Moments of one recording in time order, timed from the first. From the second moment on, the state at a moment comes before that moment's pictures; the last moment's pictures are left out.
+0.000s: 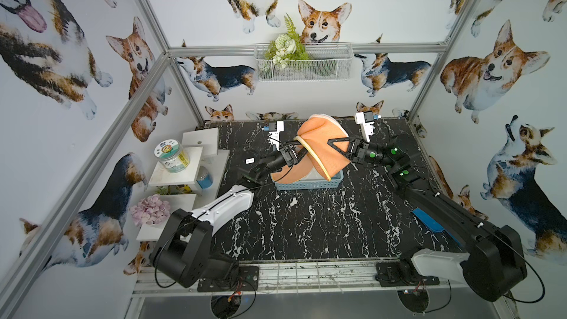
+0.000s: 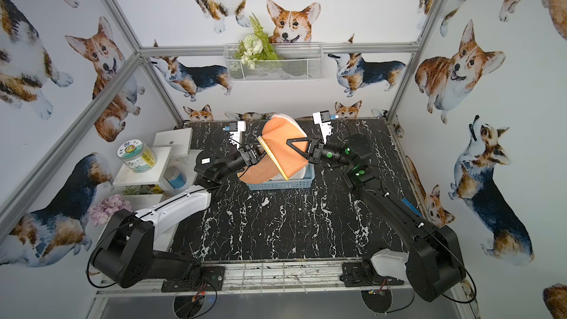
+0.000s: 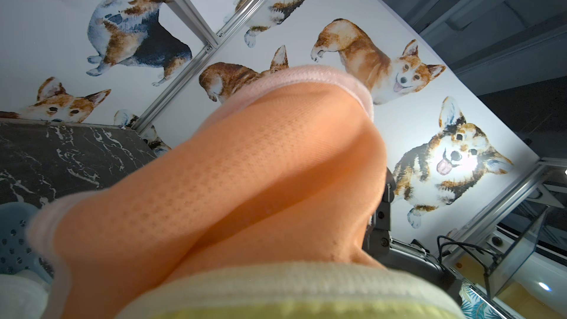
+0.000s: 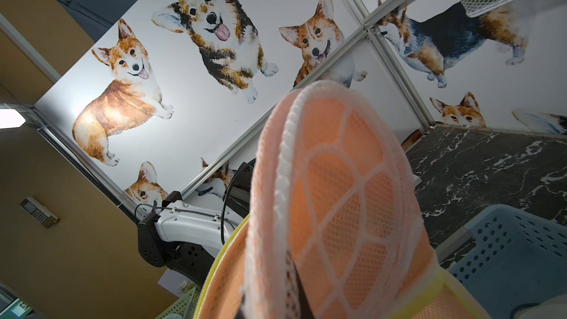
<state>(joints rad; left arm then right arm) -0.44 1.43 0.78 1.04 0.71 -1.11 0.38 1.24 0.92 0.65 -0.91 0.94</state>
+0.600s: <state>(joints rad) -0.44 1.38 0.77 1.01 0.72 -1.10 0.35 1.27 0.88 0.83 -0.97 1.08</state>
